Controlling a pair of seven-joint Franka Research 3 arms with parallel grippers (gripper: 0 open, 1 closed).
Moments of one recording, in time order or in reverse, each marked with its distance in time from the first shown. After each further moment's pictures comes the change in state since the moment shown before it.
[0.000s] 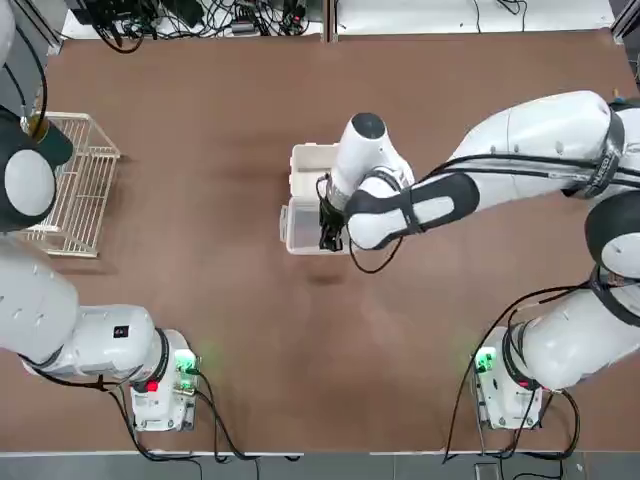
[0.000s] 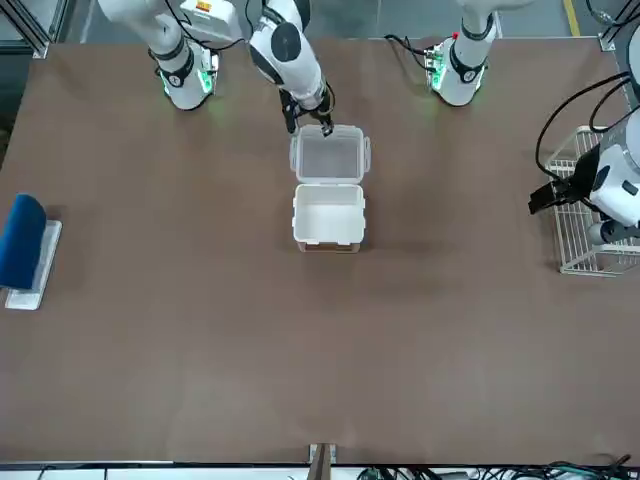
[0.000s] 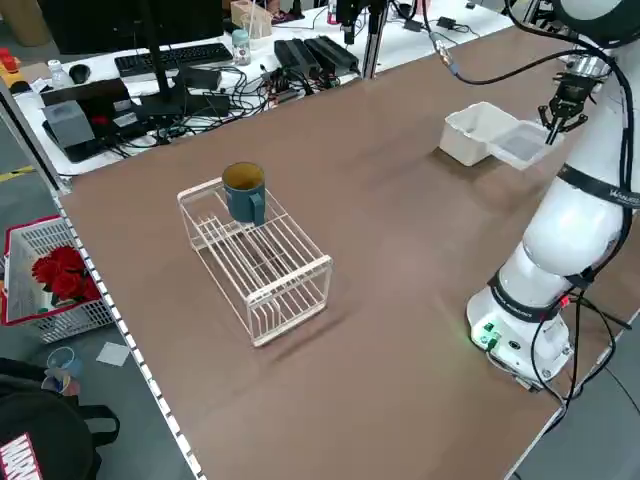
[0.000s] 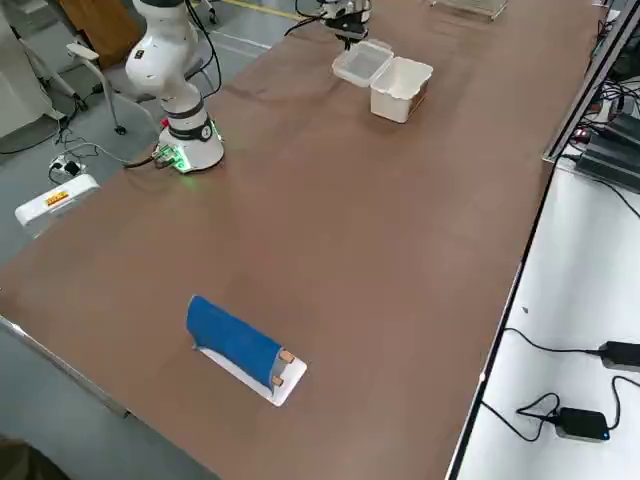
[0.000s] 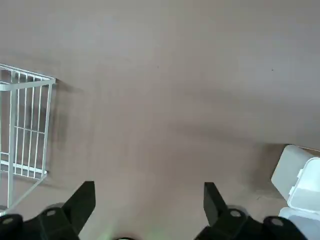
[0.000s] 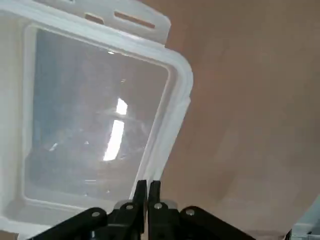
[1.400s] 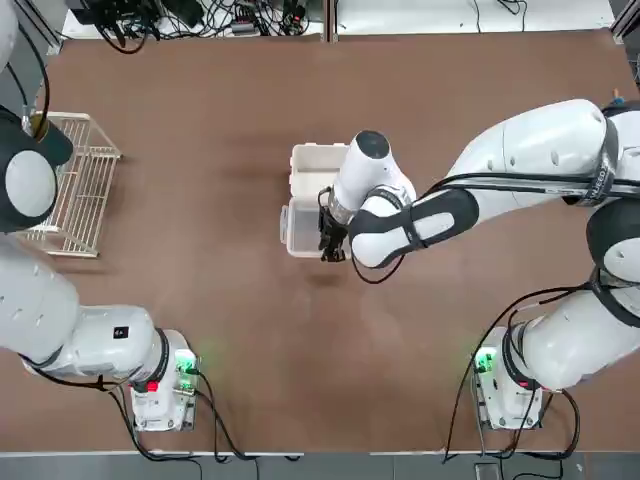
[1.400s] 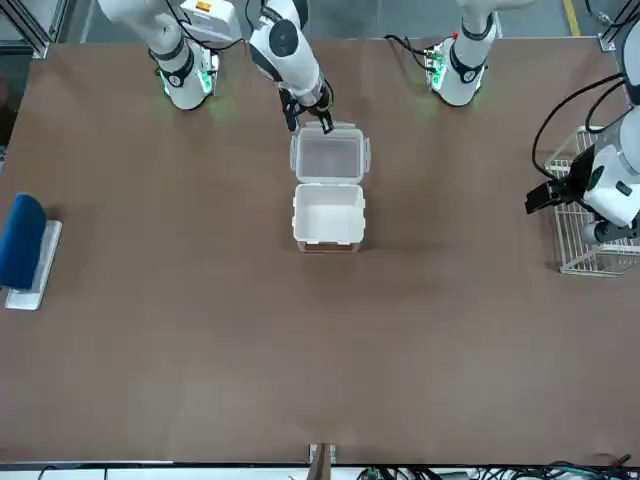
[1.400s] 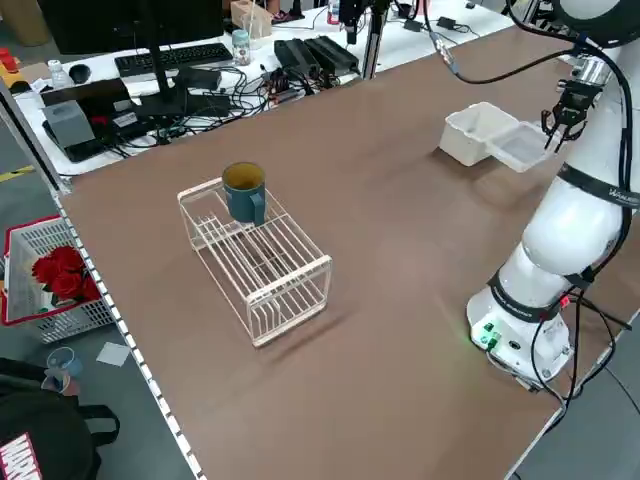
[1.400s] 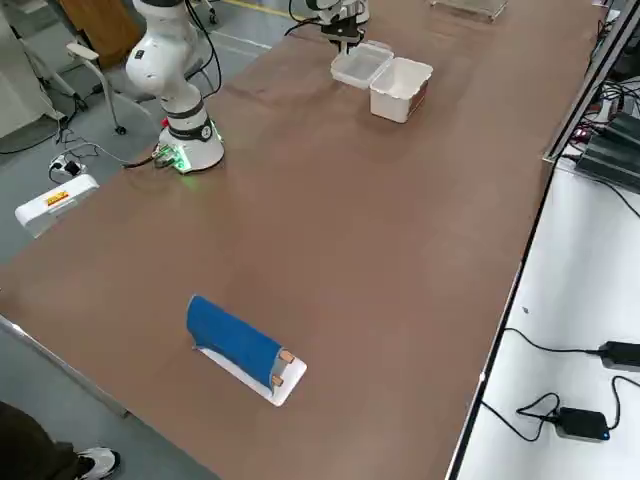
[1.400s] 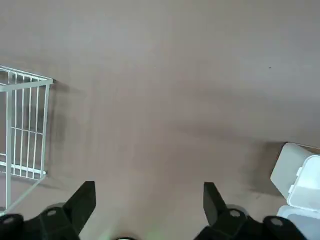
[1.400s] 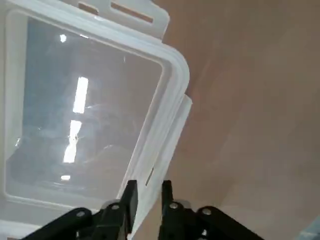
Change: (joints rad) left arm -0.013 0.002 0.000 -0.001 0.000 0.000 0.000; right arm 0.017 -0.005 0.014 -0.089 -0.003 0.143 -0.040
